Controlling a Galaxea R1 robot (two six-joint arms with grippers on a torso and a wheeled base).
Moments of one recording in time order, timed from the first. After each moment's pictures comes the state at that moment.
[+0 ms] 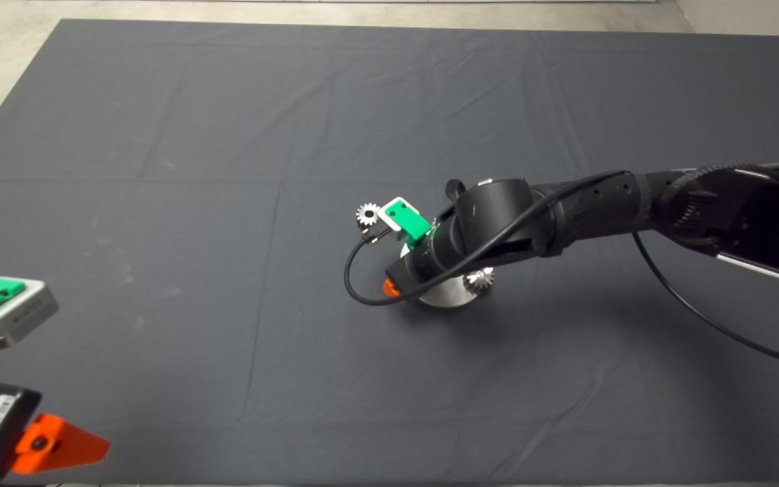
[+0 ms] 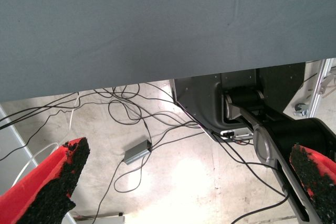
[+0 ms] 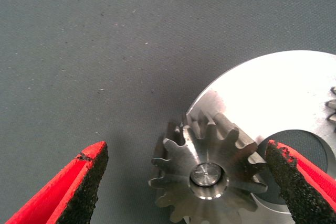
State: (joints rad) left arm -0.81 1.79 -0.31 -0.17 1.53 -1.34; right arm 0.21 2.82 -1.07 -0.72 -1.45 1.10
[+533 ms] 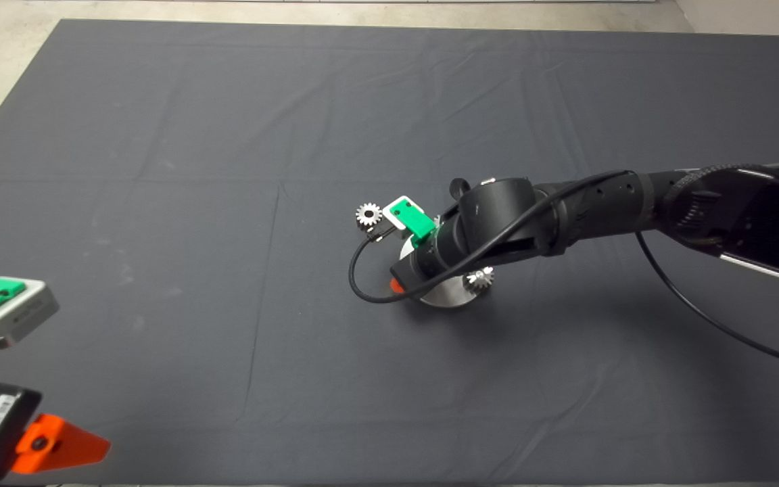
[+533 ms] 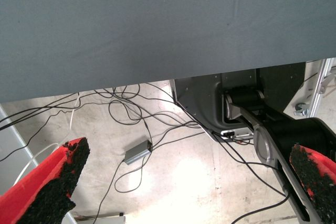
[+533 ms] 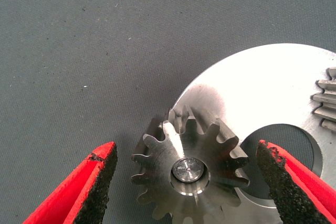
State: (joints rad) left arm -0.81 1.79 -0.31 -0.17 1.53 -1.34; right arm 0.21 2.81 -1.07 -0.73 -1.47 1.10
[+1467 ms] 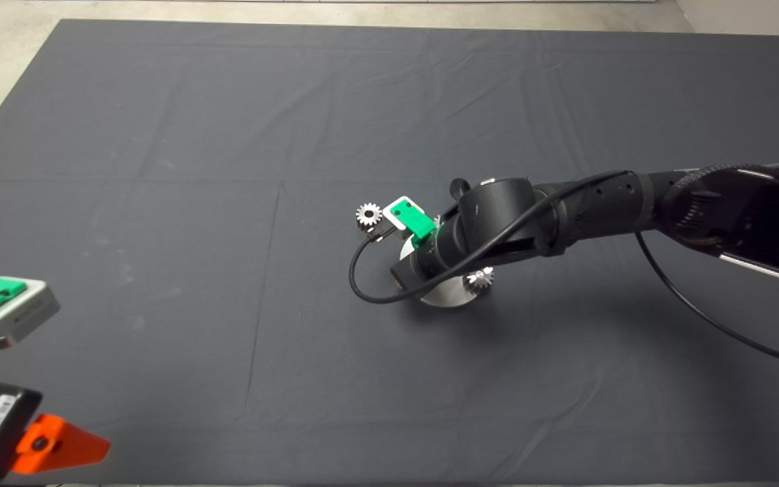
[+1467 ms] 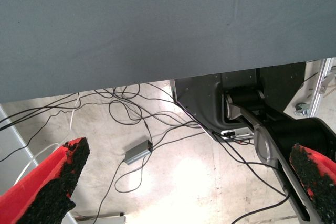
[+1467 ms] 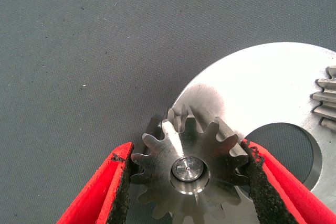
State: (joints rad) left arm -0.81 1.79 -0.31 -0.17 1.53 -1.34; right arm 0.21 2.81 -1.07 -0.73 -1.47 1.10
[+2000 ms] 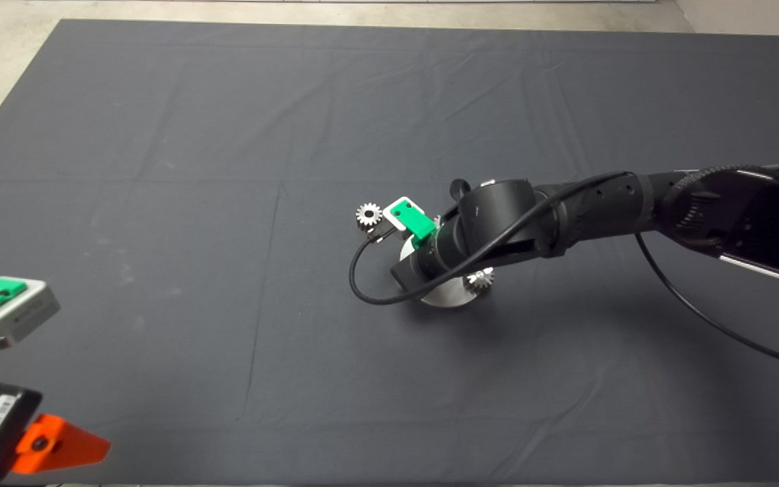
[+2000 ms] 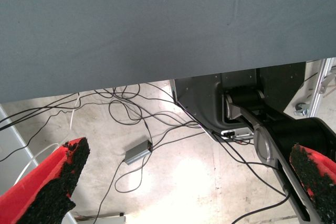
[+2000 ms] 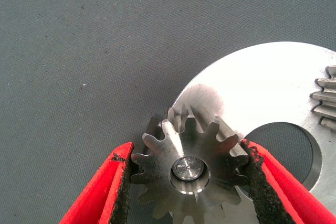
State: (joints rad) left arm -0.81 1.79 -0.31 -0.17 1.53 -1.34; right arm 0.21 2.81 -1.07 -0.73 -1.48 1.10
